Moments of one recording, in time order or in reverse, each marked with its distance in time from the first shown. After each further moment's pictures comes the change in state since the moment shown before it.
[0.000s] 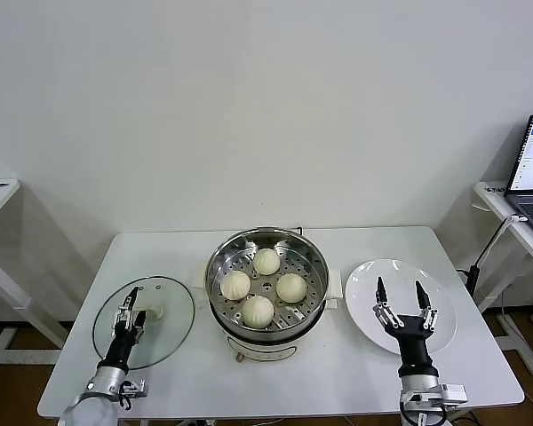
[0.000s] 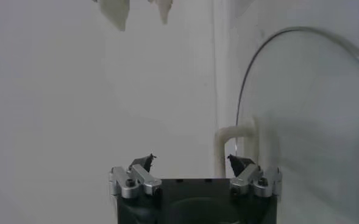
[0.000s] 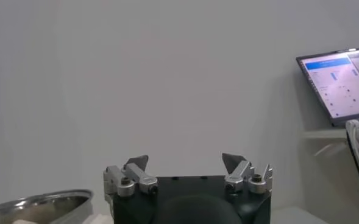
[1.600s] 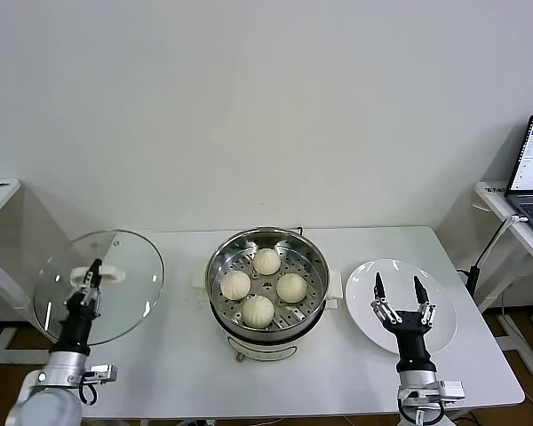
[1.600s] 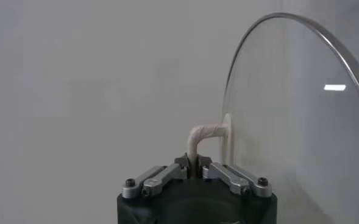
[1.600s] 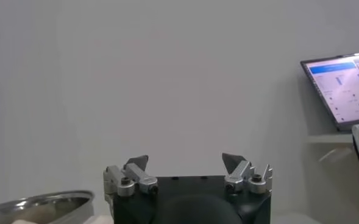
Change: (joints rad) left arm 0.179 0.124 -0.047 -0.528 -0.161 0.205 0.164; right arm 0.026 -0.009 -0.012 -0.007 -0.004 0.020 0.000
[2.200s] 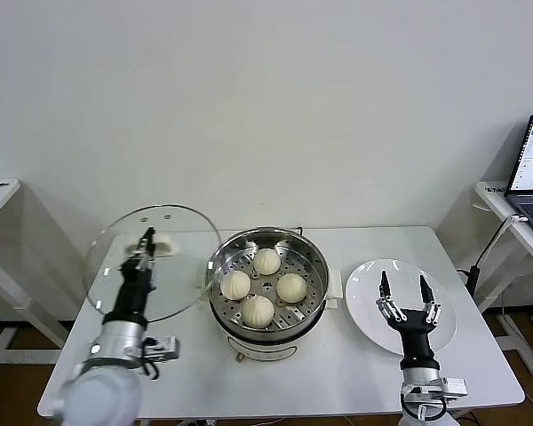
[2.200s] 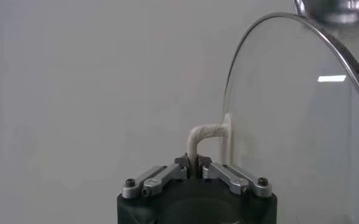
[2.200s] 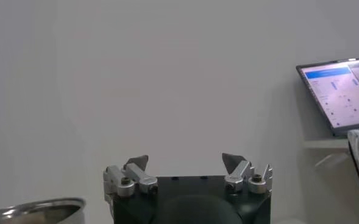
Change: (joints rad) left arm -0.144 0.134 0.464 -0.308 0.032 0.488 0.394; right arm 0.018 0.020 0.028 -0.034 -0.007 0.000 -0.002
